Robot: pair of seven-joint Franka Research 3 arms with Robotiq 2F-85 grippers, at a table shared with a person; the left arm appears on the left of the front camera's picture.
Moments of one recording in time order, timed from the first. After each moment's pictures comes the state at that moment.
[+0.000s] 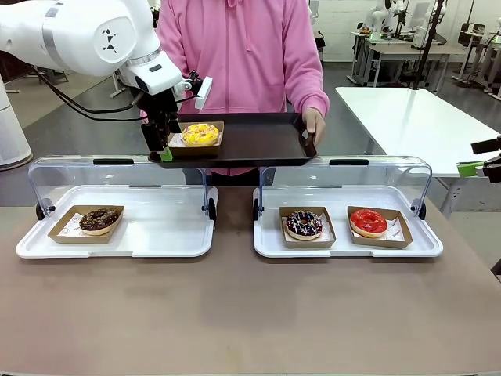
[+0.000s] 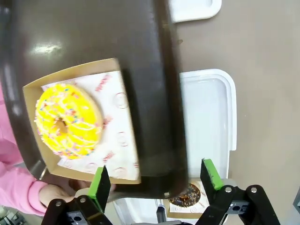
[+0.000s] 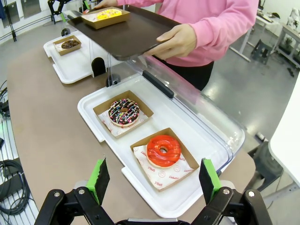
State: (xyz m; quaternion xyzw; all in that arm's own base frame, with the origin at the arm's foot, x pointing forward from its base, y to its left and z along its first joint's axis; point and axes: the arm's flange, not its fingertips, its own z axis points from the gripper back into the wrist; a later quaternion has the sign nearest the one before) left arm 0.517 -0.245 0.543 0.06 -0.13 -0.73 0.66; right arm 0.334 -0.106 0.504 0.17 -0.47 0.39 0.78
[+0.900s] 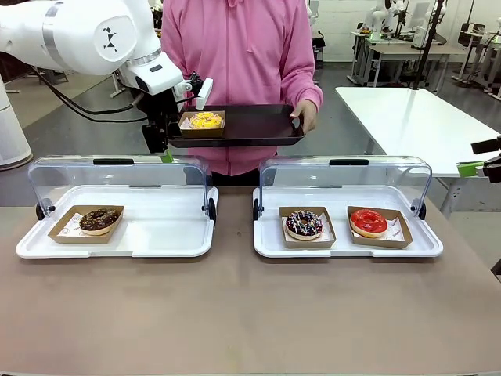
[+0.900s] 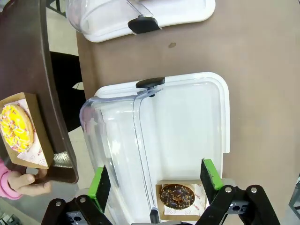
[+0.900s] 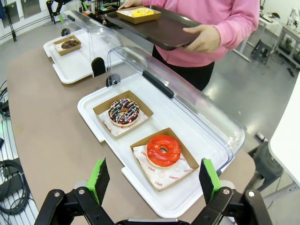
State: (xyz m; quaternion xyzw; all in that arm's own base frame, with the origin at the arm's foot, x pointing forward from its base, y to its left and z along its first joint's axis) left arm 0.515 -0.246 0.541 0.05 -0.13 -0.73 0.67; right arm 0.334 -0.107 0.504 0.17 -0.47 0.39 0.78
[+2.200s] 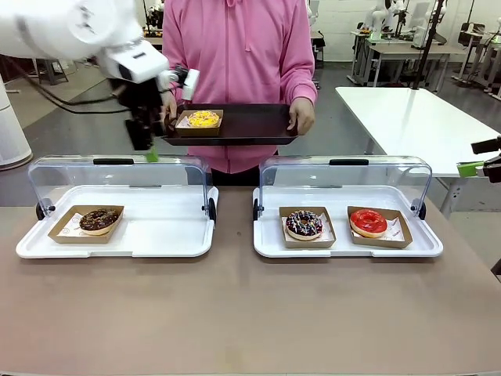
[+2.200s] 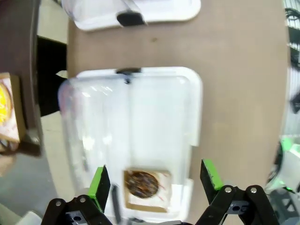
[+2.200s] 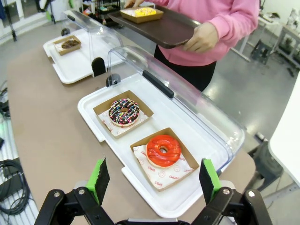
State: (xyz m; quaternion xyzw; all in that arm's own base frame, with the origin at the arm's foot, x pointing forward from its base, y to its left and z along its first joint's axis) left arm 0.471 -0.209 0.568 0.01 -0.10 -0.68 0.73; right arm 0.334 -0.106 0.504 0.17 -0.47 0.39 0.78
